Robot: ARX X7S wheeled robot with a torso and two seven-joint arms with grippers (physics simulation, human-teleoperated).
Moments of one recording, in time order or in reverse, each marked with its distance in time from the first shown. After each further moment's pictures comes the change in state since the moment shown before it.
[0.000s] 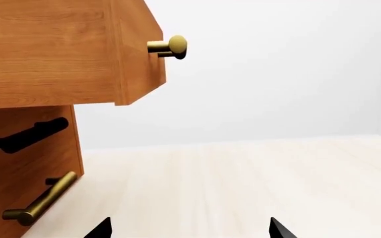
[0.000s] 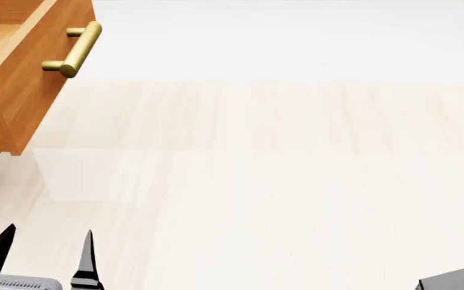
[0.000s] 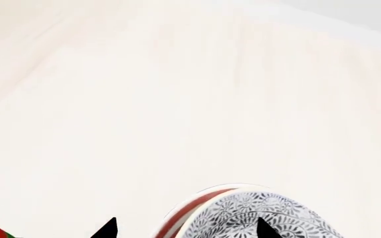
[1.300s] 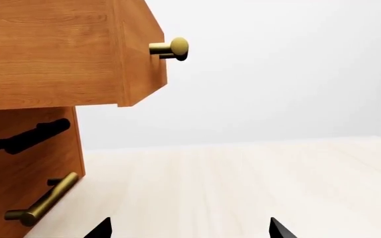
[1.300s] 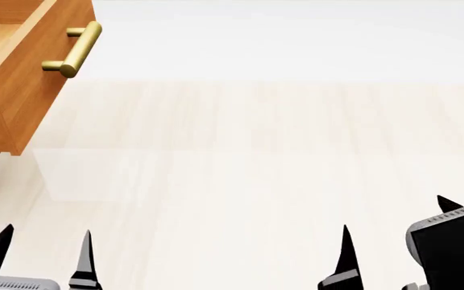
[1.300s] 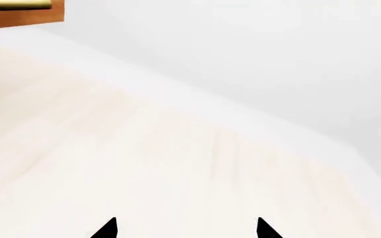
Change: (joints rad) left arm 0.003 -0.011 0.009 0.003 -0.006 0.011 -0.012; right arm 0.143 -0.045 0.134 -0.116 -0.106 0.038 0.097
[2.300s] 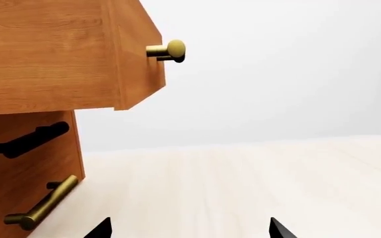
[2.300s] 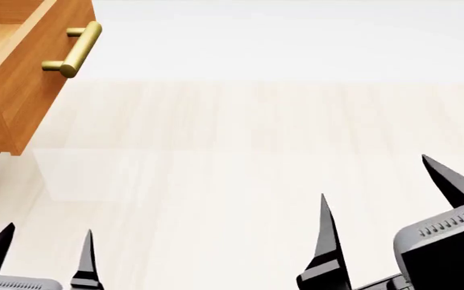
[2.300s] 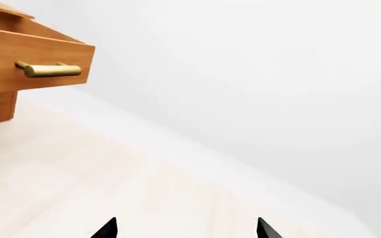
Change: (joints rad) left arm -0.007 -0.008 0.014 0.004 0.005 -0.004 -0.010; right arm -0.040 -0.003 0.016 -0.056 -0.228 -0.119 -0.039
